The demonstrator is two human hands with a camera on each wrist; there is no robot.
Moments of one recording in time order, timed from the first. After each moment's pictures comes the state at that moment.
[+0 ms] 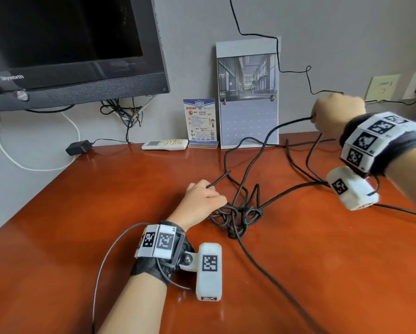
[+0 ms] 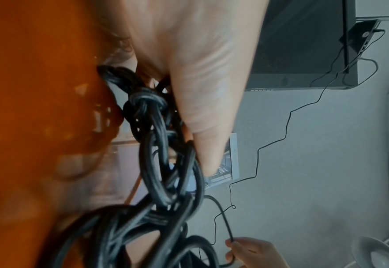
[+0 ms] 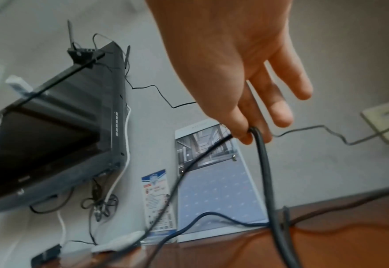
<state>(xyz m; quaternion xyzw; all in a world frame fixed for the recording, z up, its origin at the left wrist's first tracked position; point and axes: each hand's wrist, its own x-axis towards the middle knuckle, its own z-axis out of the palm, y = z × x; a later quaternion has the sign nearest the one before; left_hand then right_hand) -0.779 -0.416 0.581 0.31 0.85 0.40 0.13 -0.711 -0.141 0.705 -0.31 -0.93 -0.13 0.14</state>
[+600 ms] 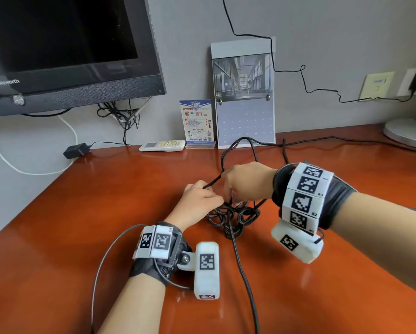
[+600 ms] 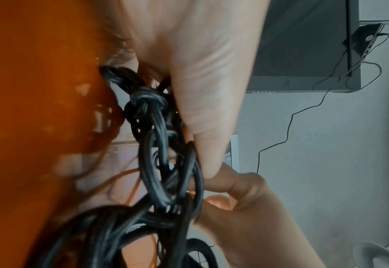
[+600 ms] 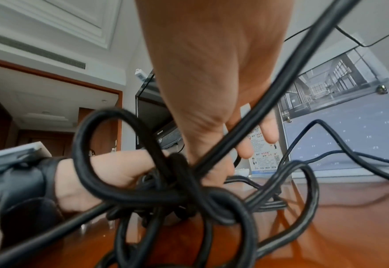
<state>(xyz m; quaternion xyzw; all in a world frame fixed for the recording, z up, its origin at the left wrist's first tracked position) -0.778 -0.415 0.580 0.32 0.85 0.39 0.12 -0.728 -0.272 0.638 0.09 -0.99 -0.06 -0.08</state>
